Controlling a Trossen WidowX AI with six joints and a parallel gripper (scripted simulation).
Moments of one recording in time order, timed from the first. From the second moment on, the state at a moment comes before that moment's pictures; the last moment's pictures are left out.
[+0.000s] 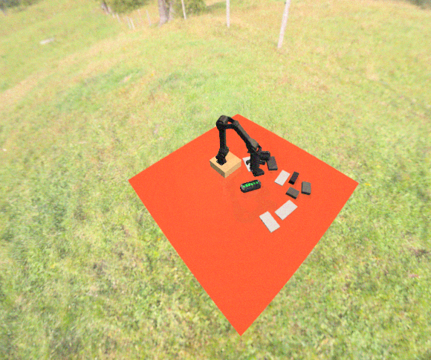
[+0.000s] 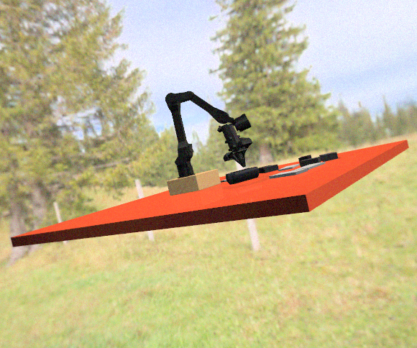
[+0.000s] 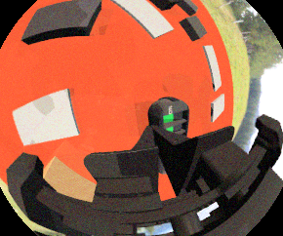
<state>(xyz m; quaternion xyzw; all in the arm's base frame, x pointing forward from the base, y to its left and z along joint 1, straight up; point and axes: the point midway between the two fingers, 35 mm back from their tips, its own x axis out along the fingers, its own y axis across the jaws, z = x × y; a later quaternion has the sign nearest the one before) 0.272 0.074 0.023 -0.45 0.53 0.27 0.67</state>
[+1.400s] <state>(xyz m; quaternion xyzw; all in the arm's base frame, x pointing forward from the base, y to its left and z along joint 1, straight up) 0.272 0.074 -0.029 -0.45 0.54 0.27 0.66</state>
